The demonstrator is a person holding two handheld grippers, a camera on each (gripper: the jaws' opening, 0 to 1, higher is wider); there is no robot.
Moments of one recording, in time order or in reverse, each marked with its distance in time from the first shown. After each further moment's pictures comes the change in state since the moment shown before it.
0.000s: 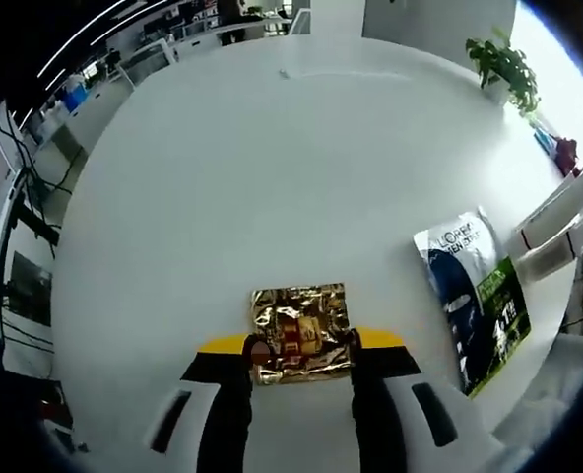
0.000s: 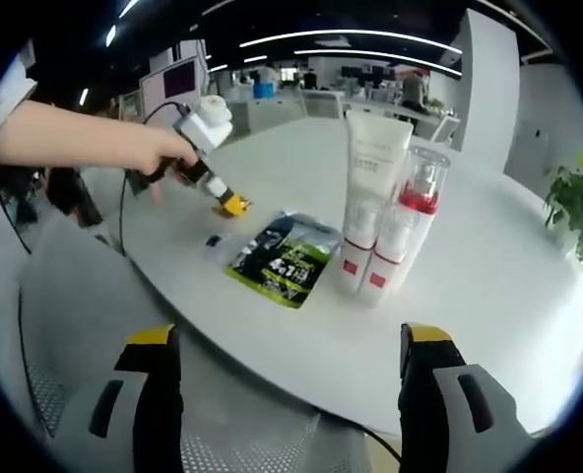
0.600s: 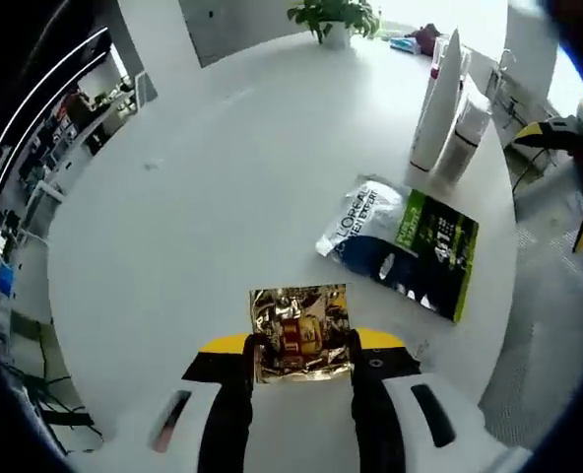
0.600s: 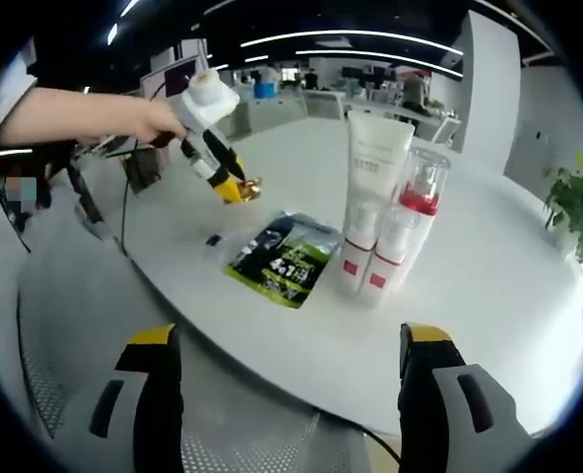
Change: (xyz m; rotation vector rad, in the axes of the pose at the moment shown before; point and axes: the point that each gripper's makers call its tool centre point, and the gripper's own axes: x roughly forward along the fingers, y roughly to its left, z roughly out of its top) left arm -0.031 -0.053 0.039 0.709 -0.075 -0.288; right arm -0.001 0.000 0.000 -0.007 0.000 -0.002
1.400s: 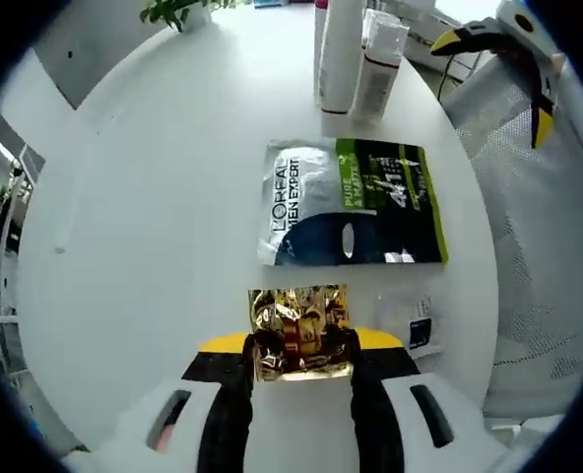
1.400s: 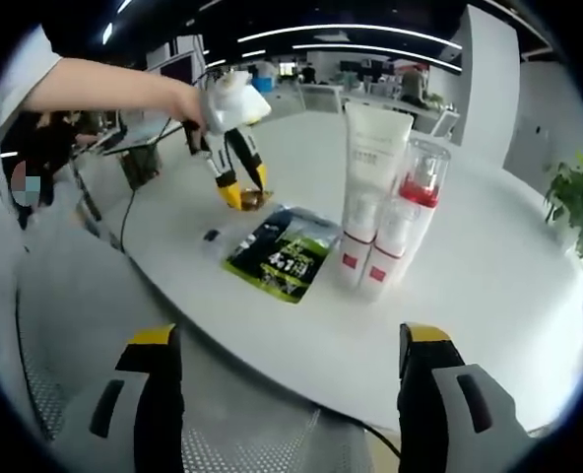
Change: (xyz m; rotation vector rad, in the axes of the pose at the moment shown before) left arm 0.040 -0.006 -0.008 0.421 0.143 -0.259; right arm 0.002 -0.001 -0.005 0.014 0.031 -0.002
